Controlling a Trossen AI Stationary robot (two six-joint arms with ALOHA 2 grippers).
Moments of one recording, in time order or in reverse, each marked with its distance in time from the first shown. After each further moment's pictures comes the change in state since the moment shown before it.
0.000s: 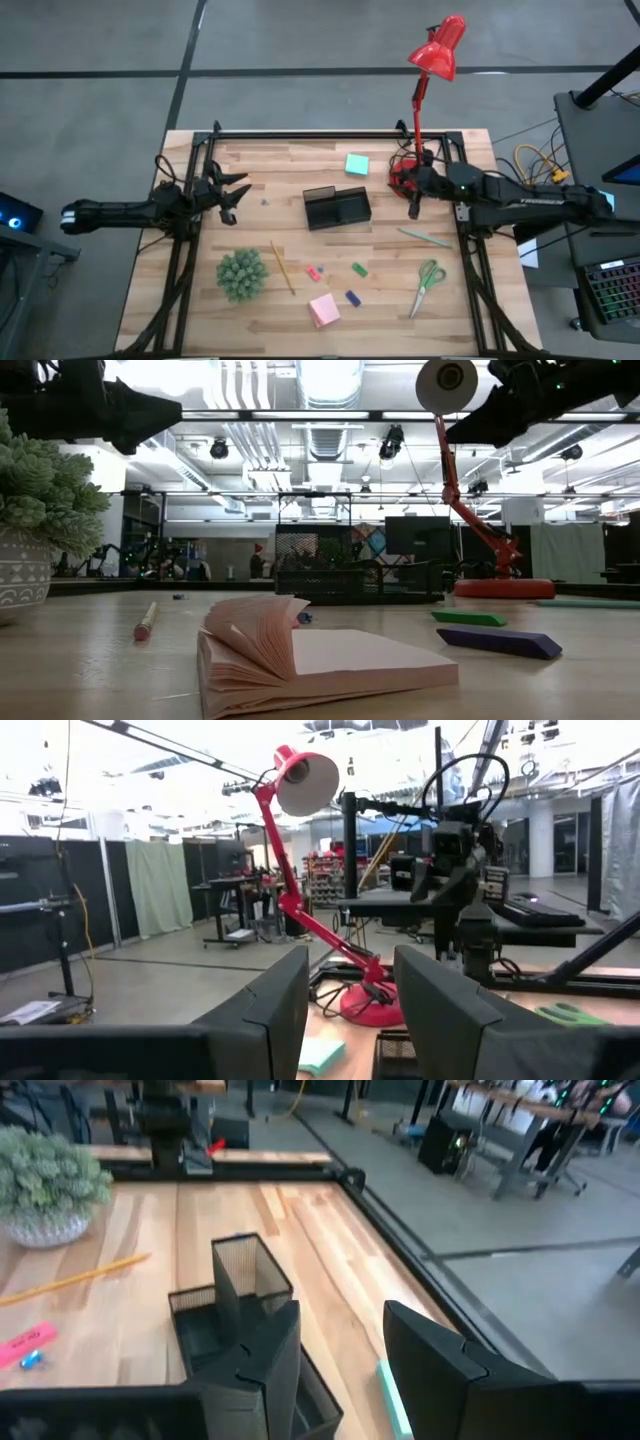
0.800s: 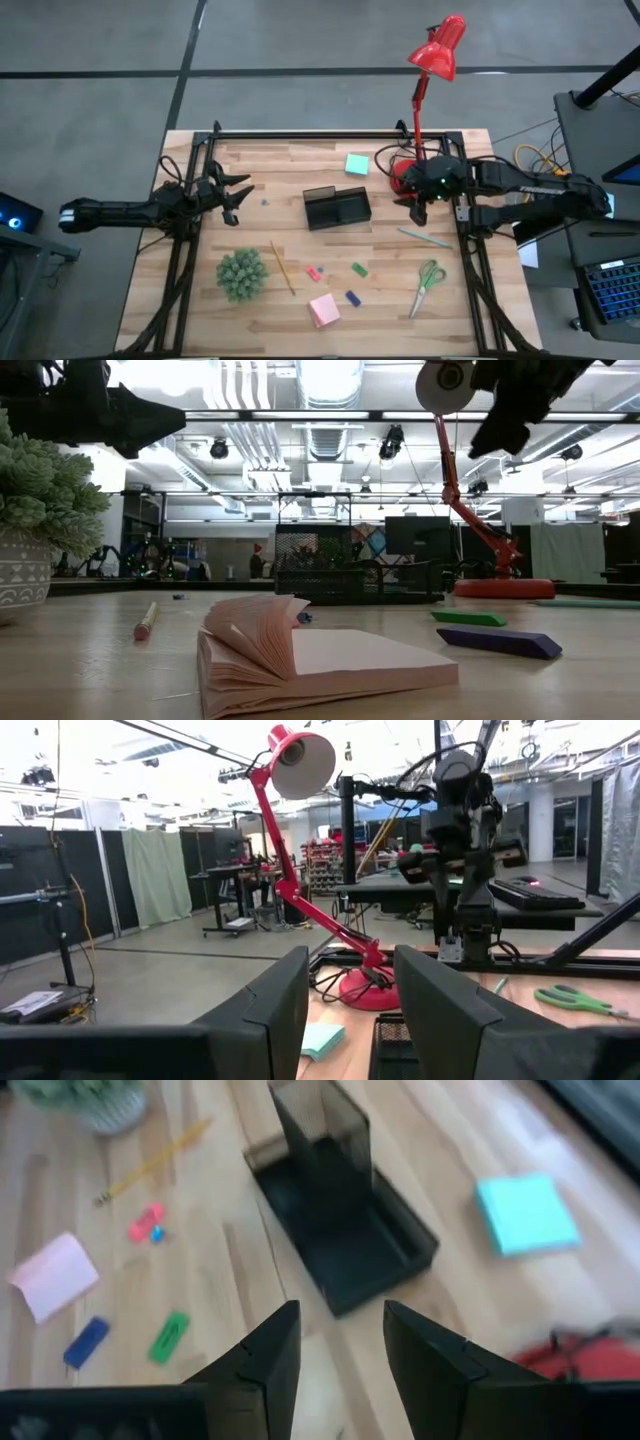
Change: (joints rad) left arm 0.000 0.037 -0.005 0.006 0.000 0.000; right arm 0.001 0.189 0.314 -0.617 -0.196 0.327
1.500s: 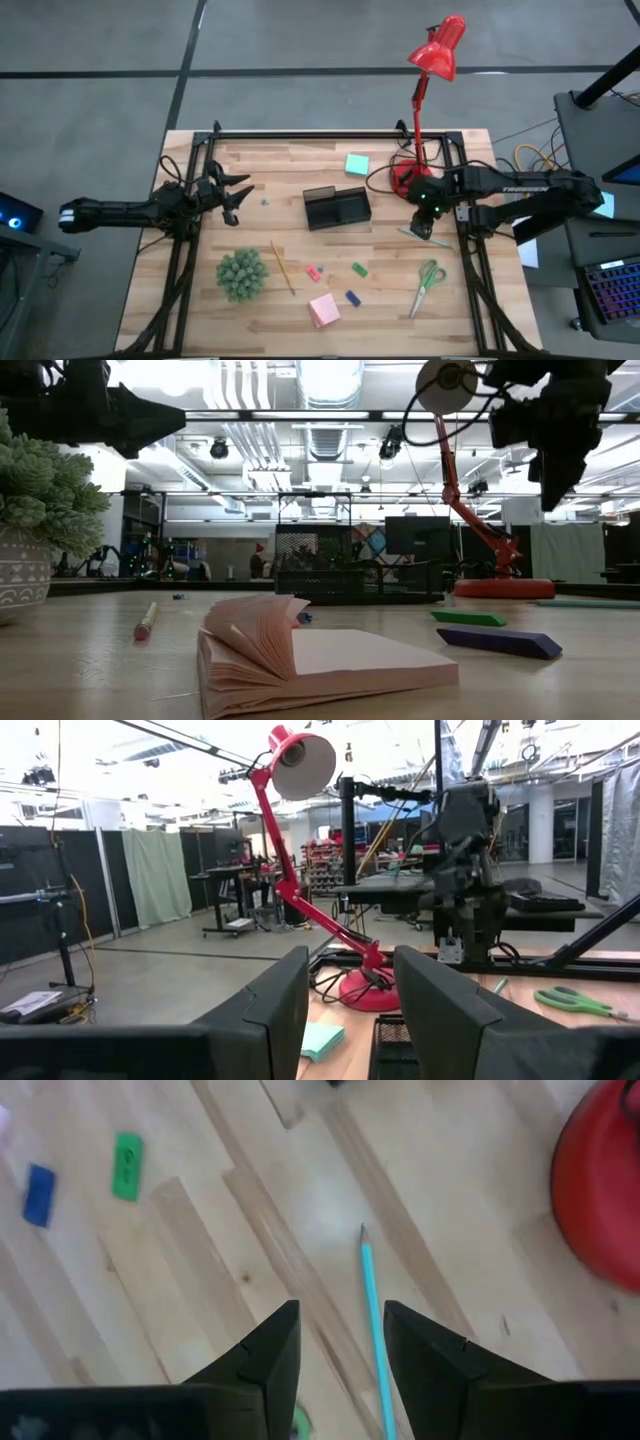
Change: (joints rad) left arm 0.000 0.003 0.000 0.004 0.000 -0.003; right arm 0.055 0.143 -0.027 -0.309 -0.112 0.227
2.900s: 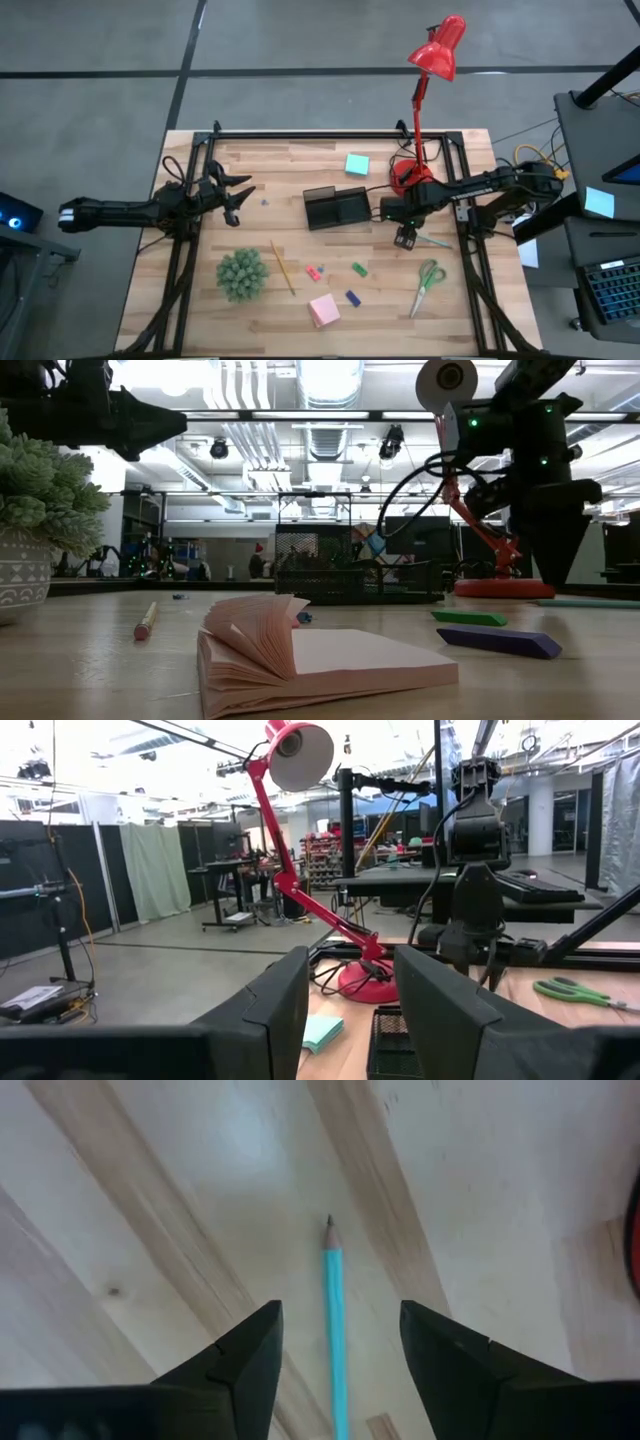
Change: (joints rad) left arm 0.000 0.015 -0.003 -0.001 0.000 -0.001; right arm 0.059 0.435 -0.017 0.119 0.098 -0.074
